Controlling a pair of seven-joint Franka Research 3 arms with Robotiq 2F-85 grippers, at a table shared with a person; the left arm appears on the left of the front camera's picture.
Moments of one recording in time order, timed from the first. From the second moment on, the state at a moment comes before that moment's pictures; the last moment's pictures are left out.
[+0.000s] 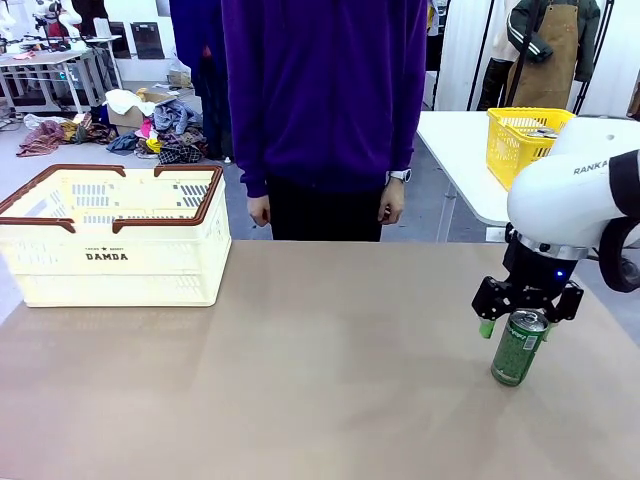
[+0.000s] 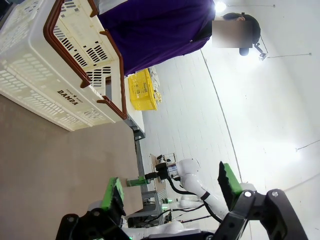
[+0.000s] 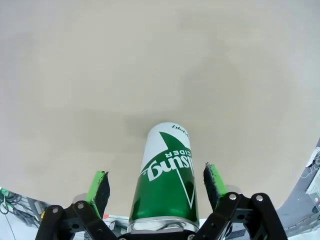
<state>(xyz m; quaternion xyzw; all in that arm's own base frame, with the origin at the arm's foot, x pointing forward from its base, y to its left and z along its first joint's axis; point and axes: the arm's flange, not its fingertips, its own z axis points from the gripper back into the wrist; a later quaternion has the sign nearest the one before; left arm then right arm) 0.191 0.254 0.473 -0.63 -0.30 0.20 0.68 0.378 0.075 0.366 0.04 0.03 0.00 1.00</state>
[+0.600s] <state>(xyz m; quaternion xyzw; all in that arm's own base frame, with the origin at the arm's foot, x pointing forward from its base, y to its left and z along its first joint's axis) 0.191 0.254 0.473 -0.63 -0.30 0.20 0.68 0.377 0.073 0.365 0.03 0.04 0.00 1.00</state>
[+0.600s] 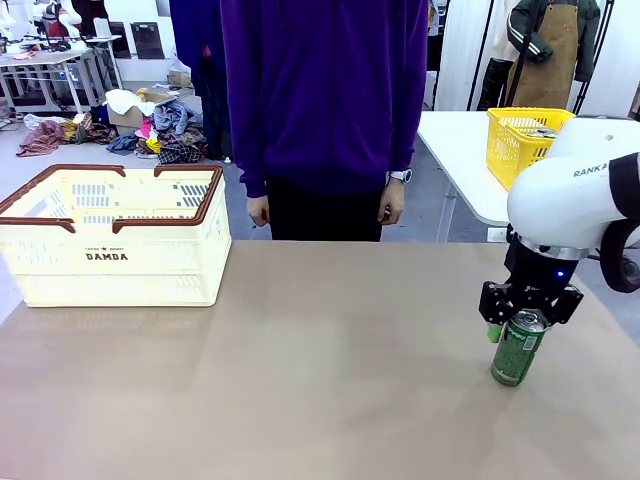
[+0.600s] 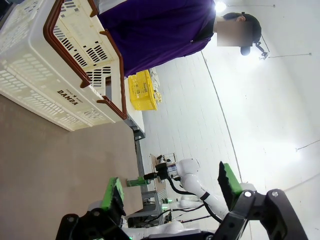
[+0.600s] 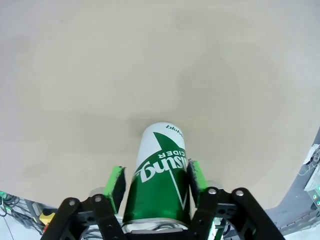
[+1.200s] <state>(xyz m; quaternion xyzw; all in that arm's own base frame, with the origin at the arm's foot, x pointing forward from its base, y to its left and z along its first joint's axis) 0.191 0.254 0.473 -0.63 -0.30 0.20 0.68 0.378 0.072 0.365 0.02 0.05 0.00 1.00</state>
